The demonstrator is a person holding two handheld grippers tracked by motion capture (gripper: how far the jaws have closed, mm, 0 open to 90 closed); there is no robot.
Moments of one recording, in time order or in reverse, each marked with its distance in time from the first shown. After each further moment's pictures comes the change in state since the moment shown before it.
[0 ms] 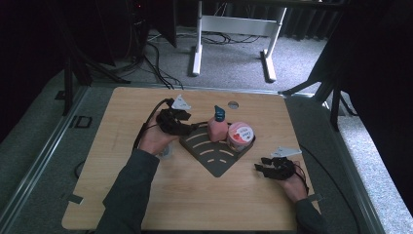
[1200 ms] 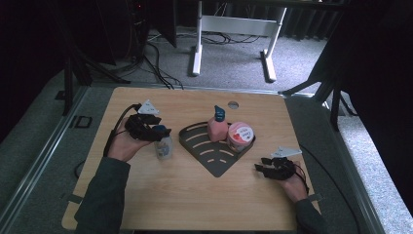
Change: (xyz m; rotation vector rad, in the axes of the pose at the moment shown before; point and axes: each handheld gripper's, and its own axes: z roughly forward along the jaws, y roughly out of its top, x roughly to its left) left arm 0.035 -0.058 -0.041 0.049 0.046 -0.069; right arm 0.000 -0.001 -0.001 0.001 0.002 0.002
